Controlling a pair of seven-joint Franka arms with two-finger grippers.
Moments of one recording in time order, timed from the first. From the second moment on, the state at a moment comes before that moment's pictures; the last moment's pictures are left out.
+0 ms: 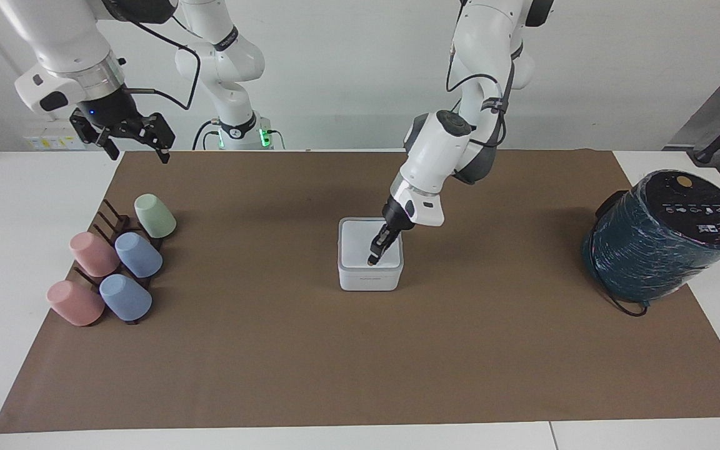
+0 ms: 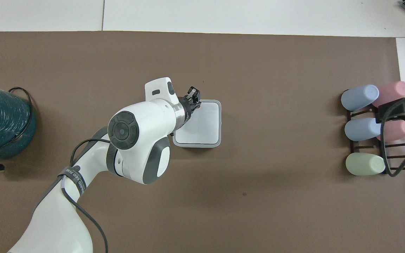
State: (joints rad) left arm -0.49 0.27 -0.09 -1.84 -0.33 2.50 -1.25; right arm 0.01 -0.01 -0.03 -1.52 -0.03 1.47 0.06
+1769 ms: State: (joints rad) left arm 0.02 -0.07 -0.09 -1.61 -0.01 1.56 0.11; right arm 0.01 -0.01 -0.01 -1.56 -0.02 1.58 0.06
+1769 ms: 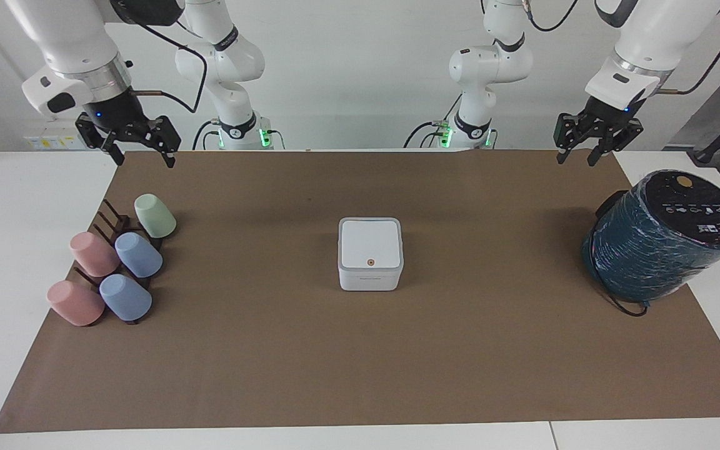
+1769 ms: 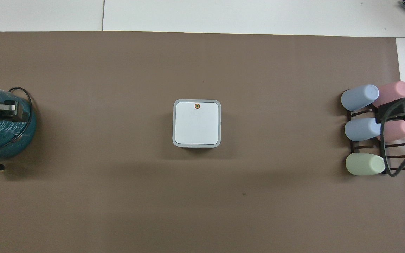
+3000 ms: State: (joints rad) left arm 0.02 -0.07 -0.09 -1.61 -0.01 1.56 0.11; right arm 0.01 -0.05 -0.01 -1.58 -0.02 1.56 0.06
